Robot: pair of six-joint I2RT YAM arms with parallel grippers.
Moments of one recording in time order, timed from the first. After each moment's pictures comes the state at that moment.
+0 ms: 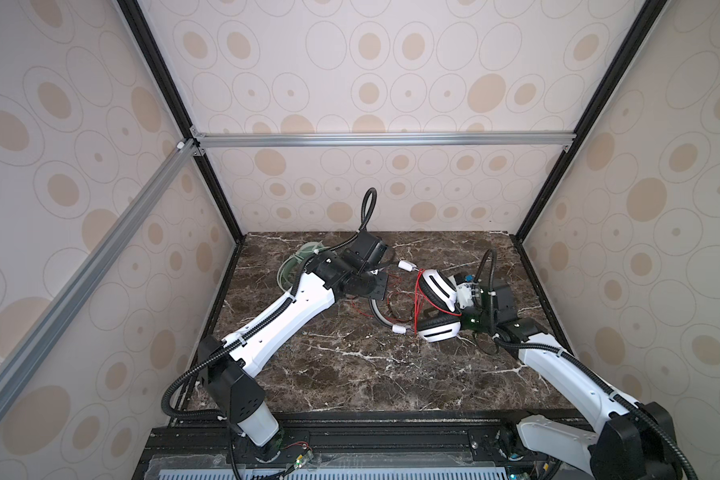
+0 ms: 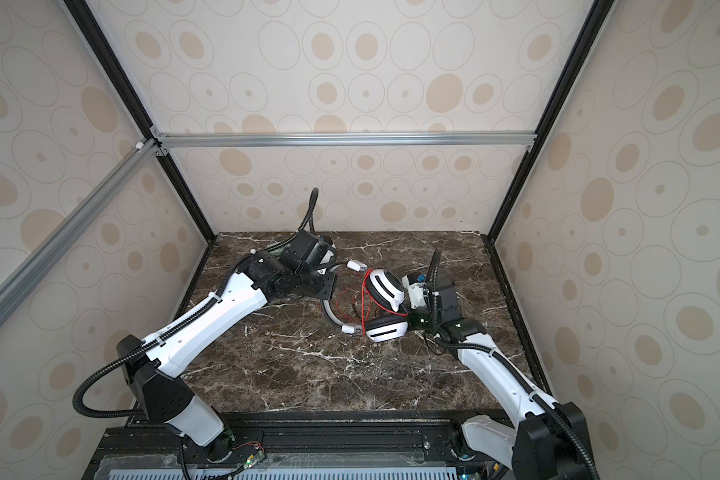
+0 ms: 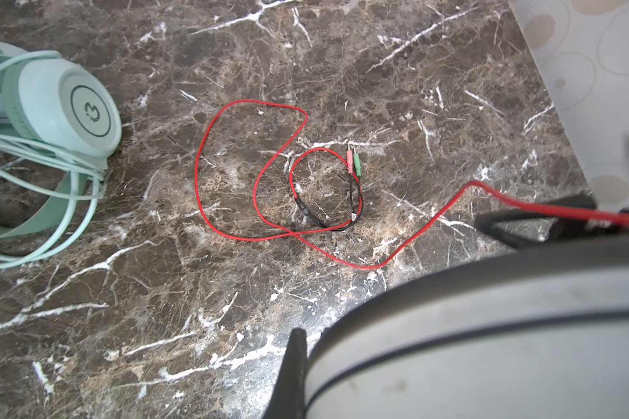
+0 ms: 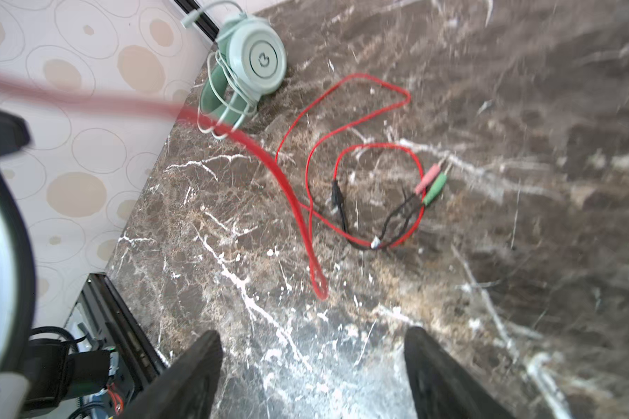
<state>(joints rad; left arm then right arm) -0.72 1.63 1.72 -1.01 -0.09 -0.43 0.30 1.13 0.72 -0.28 -0.48 0.31</state>
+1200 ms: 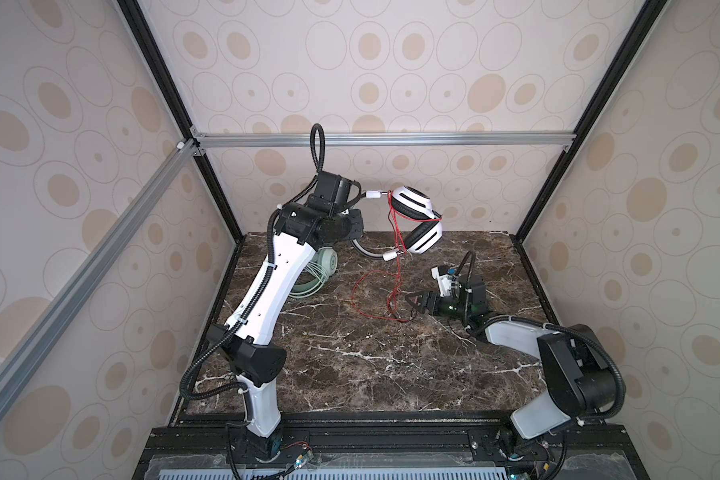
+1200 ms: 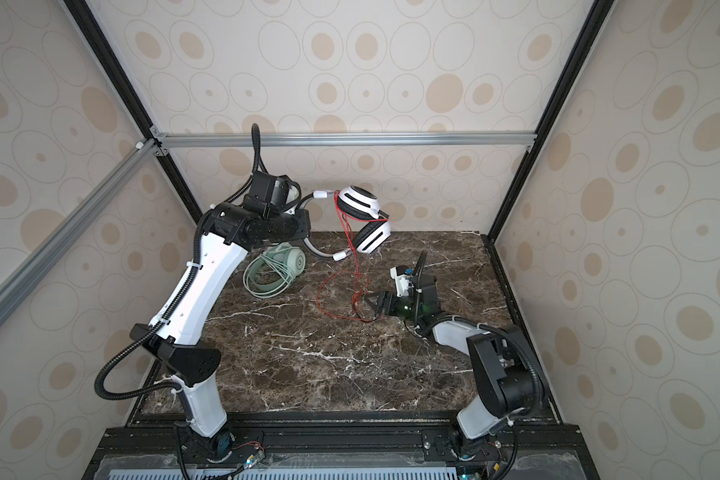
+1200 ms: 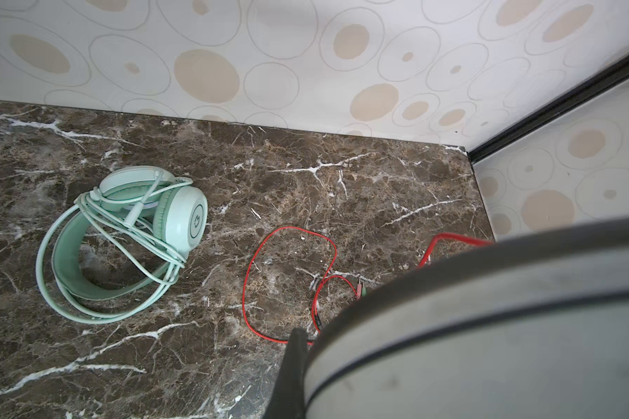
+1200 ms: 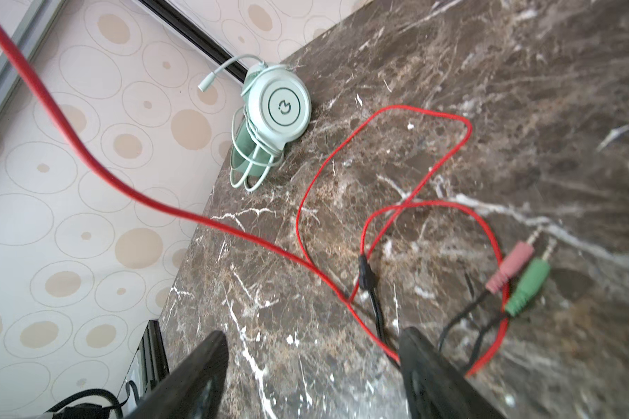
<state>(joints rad) -0.48 1.87 2.32 -1.15 -0.06 -0.49 0.30 1.61 0.75 0.39 -0.62 0.56</state>
